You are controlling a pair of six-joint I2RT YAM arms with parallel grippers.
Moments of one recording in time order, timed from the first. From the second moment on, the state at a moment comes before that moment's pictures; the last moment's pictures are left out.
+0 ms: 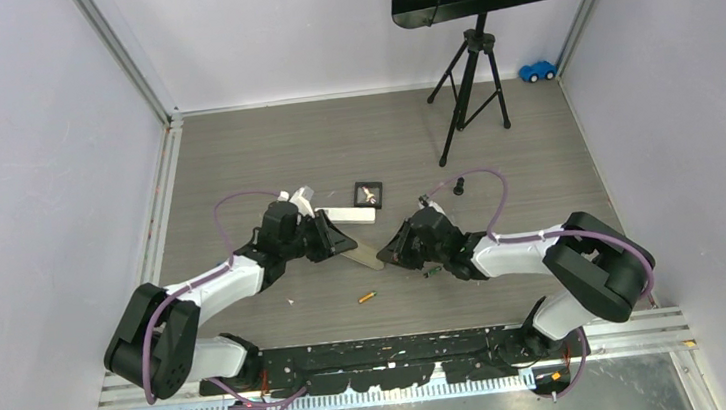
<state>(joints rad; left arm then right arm) -0.51 1.31 0.51 0.19 0.39 -0.81 0.81 1.49 0.52 0.31 -0.03 1.22</state>
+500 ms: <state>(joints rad) -0.51 1.31 0.51 0.19 0.39 -0.81 0.81 1.49 0.53 0.31 -0.02 1.22</state>
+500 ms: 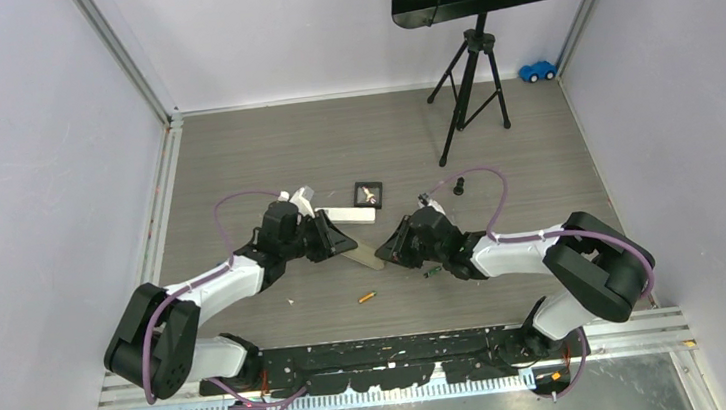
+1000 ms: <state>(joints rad) -0.51 1.31 0.51 0.19 0.39 -0.81 0.81 1.49 0.53 0.33 0.02 1.20</state>
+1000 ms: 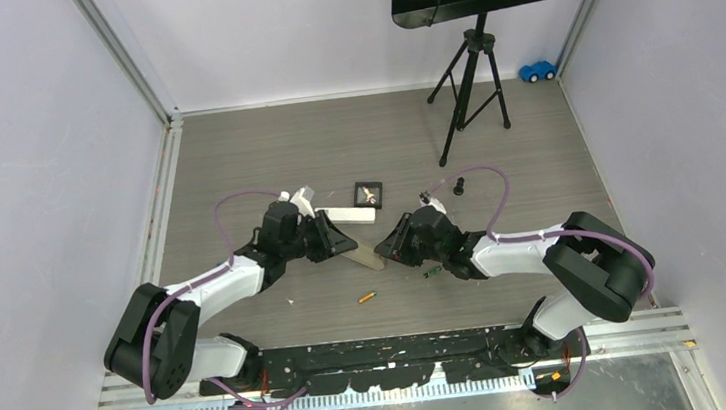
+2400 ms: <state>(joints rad) -0.50 1.32 0.53 0.17 0.40 -0.78 0.78 1.57 0.42 0.65 -0.07 1.30</state>
